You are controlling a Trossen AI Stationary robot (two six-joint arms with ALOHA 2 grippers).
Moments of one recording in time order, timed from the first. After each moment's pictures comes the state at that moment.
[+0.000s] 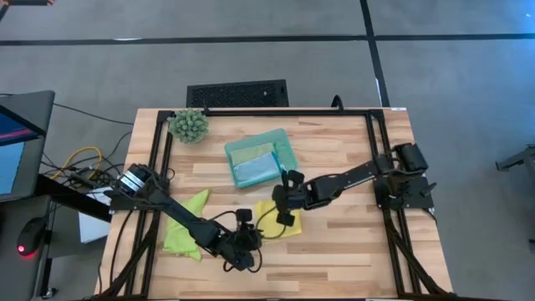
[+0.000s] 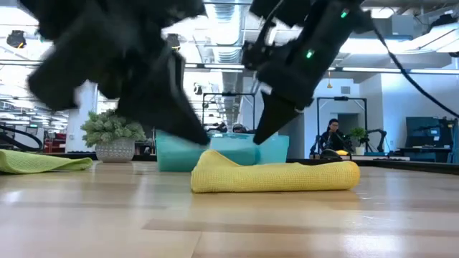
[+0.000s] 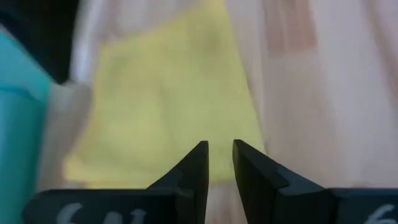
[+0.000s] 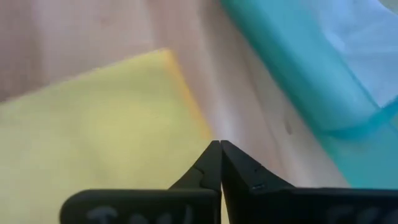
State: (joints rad) left arm -0.57 1.94 1.12 -0.15 -0.65 -0.31; right arm 0.23 1.85 1.14 -0.36 0.34 0.31
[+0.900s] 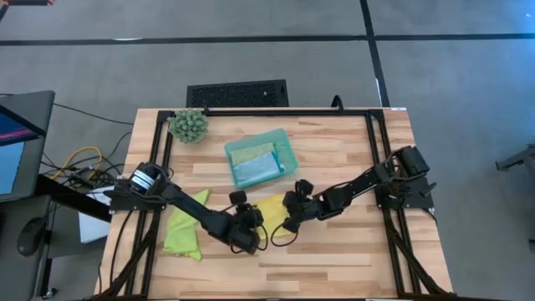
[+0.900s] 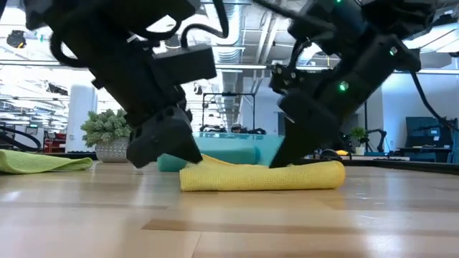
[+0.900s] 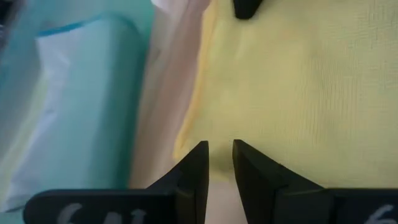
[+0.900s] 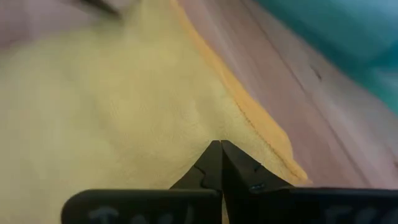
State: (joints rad) left arm -0.46 2.00 1.15 -0.41 -0.83 -0.50; right arm 0.31 1.85 0.86 0.03 0.45 0.50
